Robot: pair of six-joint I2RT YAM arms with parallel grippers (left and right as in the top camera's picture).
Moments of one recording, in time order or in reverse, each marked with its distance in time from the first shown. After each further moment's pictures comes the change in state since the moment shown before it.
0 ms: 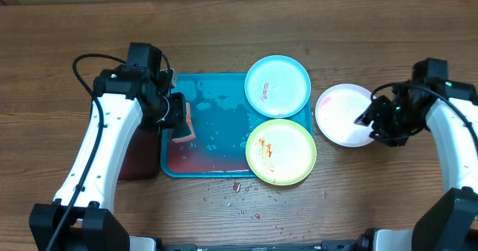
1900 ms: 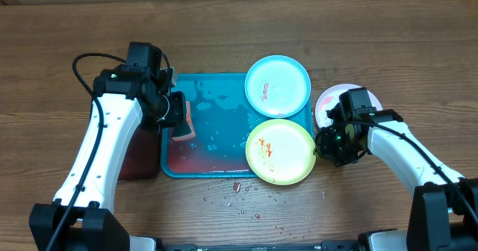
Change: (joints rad) left arm 0.000 0.000 0.000 0.014 0.000 0.000; right arm 0.356 0.000 -0.353 0.376 0.022 -0.047
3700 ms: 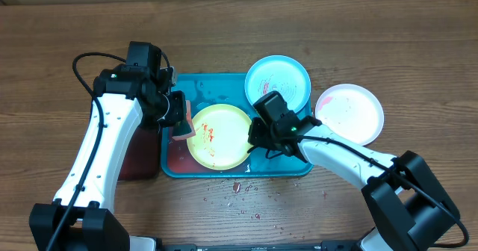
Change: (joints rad) left arm 0.000 0.000 0.000 0.008 0.000 0.000; right arm 0.516 0.176 0.121 0.459 0.222 0.533
